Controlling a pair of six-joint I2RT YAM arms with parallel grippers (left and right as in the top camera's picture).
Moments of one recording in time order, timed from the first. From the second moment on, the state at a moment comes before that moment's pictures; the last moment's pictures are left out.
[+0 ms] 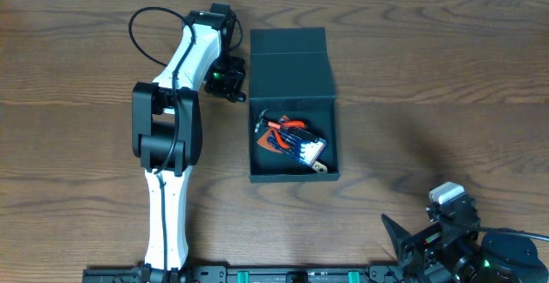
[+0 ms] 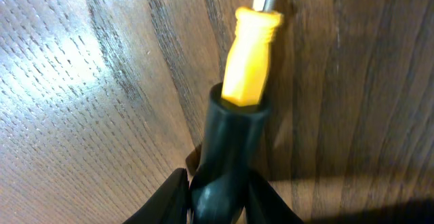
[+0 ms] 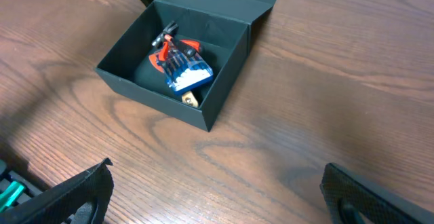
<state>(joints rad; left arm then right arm) -0.18 2.42 2.01 -1.22 0.17 -1.42 0.39 0.27 0.85 -1.16 -0.11 0.04</state>
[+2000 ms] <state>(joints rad) -0.40 1.93 2.01 -1.35 -0.01 -1.42 0.39 0.27 0.85 -1.16 -0.11 0.04</state>
